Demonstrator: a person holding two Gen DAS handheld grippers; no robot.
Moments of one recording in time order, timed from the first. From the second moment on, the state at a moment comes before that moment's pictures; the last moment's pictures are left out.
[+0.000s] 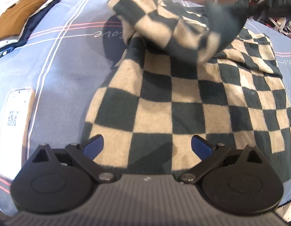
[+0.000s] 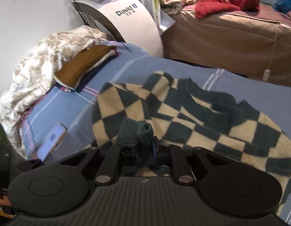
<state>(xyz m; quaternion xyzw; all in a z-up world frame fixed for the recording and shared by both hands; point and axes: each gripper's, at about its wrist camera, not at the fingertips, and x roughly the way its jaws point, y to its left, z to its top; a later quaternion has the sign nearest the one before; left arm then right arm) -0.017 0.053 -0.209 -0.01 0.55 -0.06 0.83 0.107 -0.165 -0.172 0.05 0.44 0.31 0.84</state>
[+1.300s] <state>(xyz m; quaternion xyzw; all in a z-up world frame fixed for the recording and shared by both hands) -0.007 0.042 -0.212 0.02 0.53 -0.07 0.84 0.065 -0.113 -0.229 -0.21 0.49 0.33 0.78</state>
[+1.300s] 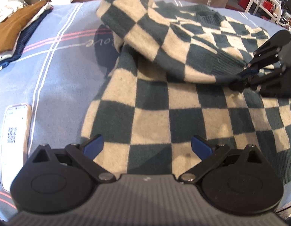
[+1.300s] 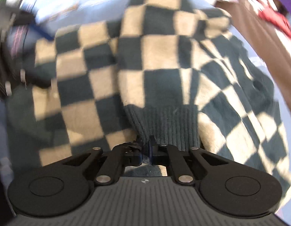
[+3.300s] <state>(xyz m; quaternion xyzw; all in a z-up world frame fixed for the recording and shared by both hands) 0.098 -0.014 -0.197 0.09 0.39 -0.09 0.91 0.161 -0.323 -0.177 0.05 0.49 0.01 0.87</state>
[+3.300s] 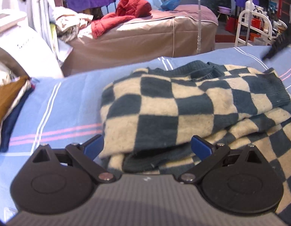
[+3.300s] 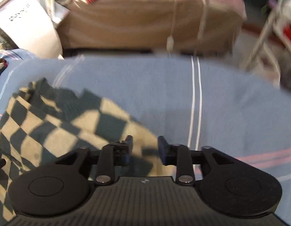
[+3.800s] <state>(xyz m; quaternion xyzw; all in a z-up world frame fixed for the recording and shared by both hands) 0.056 0.007 -0.207 0.03 0.45 -0.12 0.89 0.324 -0.054 -0.181 -0.03 0.53 0.37 0.76</state>
